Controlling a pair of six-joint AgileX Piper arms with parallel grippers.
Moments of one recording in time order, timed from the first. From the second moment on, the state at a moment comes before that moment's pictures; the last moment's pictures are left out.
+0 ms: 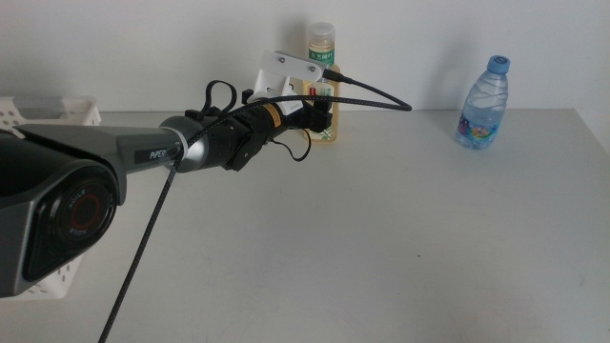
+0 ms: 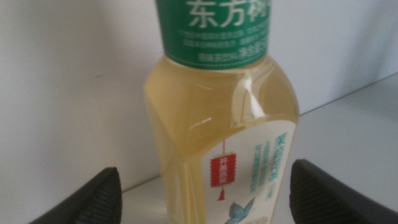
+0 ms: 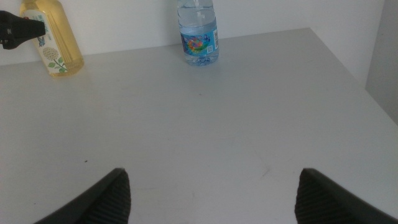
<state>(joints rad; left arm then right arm) -0.40 2.28 -1.61 0.29 -0.37 -0.27 -0.04 -0.01 0.03 0.14 0.29 0.00</state>
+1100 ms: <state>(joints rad) -0.35 2.40 -1.76 0.70 -0.44 -0.67 -0.04 -0.01 0.03 0.14 0.29 0.00</state>
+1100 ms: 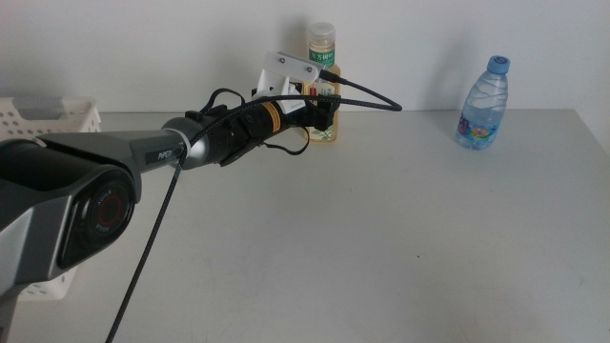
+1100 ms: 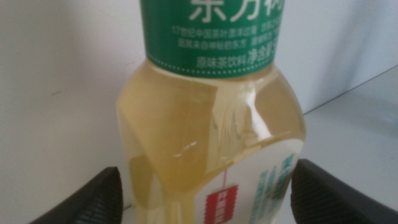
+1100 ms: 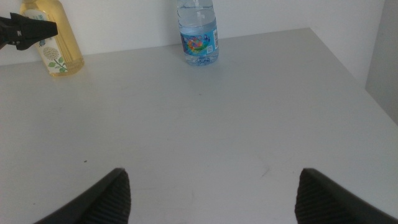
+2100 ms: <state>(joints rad) -0.31 2.47 -1.83 0.86 -0.59 -0.81 -0.04 -0.01 0.03 0.14 0.29 0.00</state>
